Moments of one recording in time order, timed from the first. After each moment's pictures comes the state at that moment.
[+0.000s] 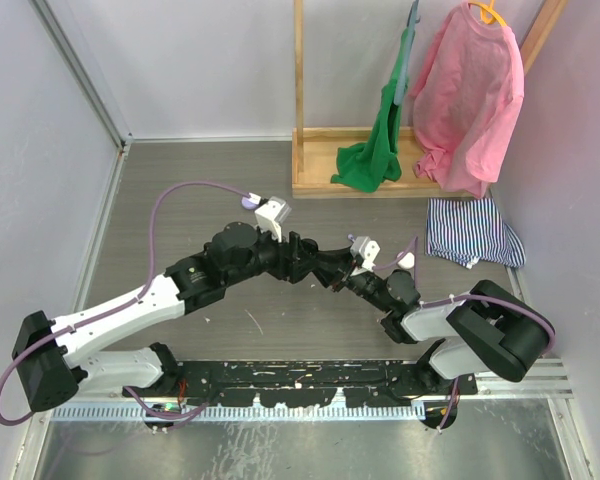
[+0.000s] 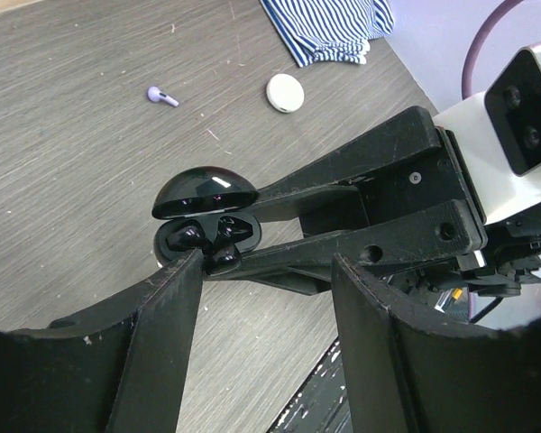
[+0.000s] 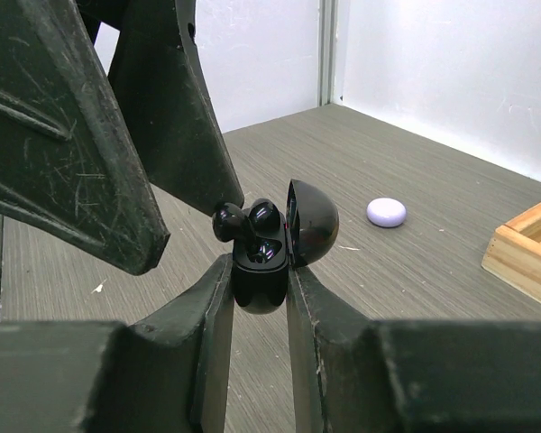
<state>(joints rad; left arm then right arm) -0.94 1.14 0.88 -0.06 0.01 -0.48 0.74 1.39 0.18 1.50 -0.26 0.12</state>
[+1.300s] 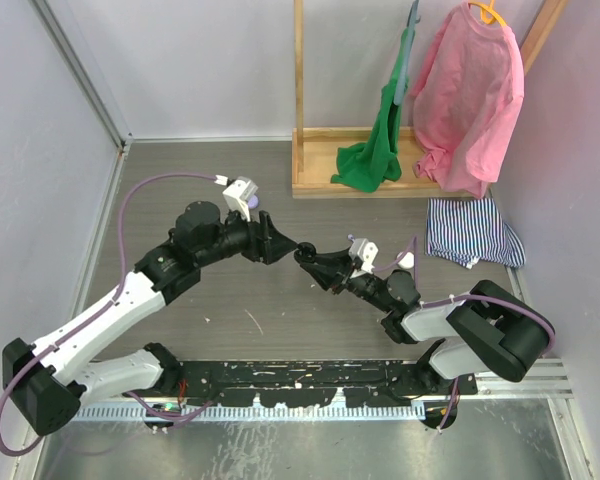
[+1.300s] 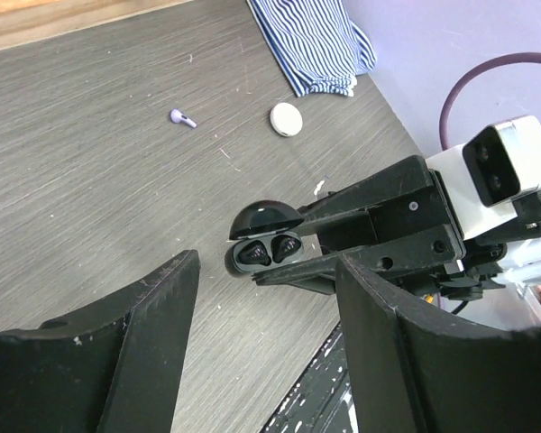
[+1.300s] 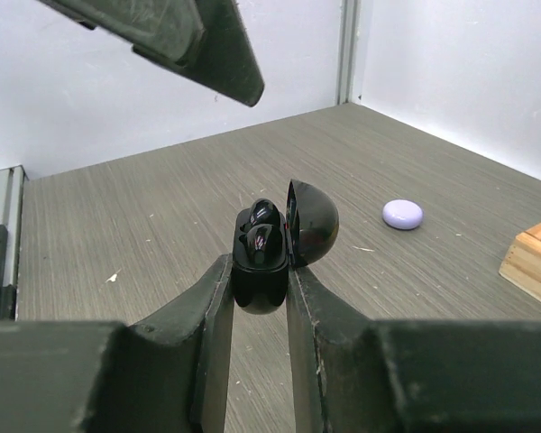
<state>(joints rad) -0.73 1.05 0.91 -0.14 0.23 -0.49 0.74 1.39 0.18 1.50 -0.30 0.11</state>
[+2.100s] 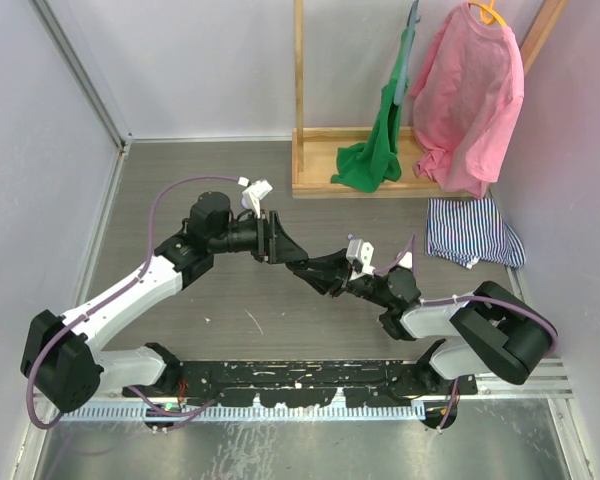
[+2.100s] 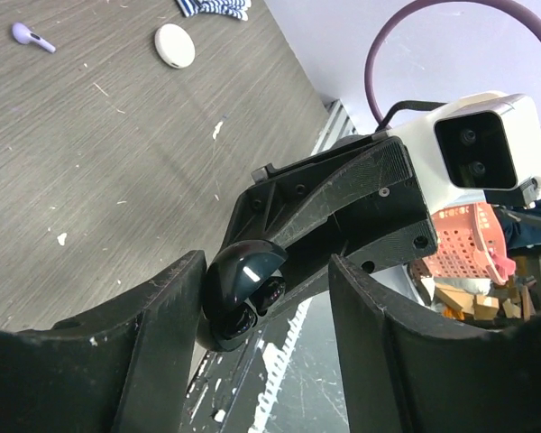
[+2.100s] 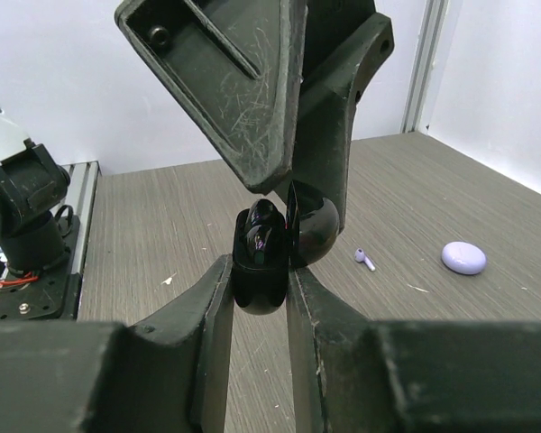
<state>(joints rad) -0.62 1.20 0.89 -0.01 0.66 -0.67 0.74 1.37 0.22 1.50 -0.48 0.15</state>
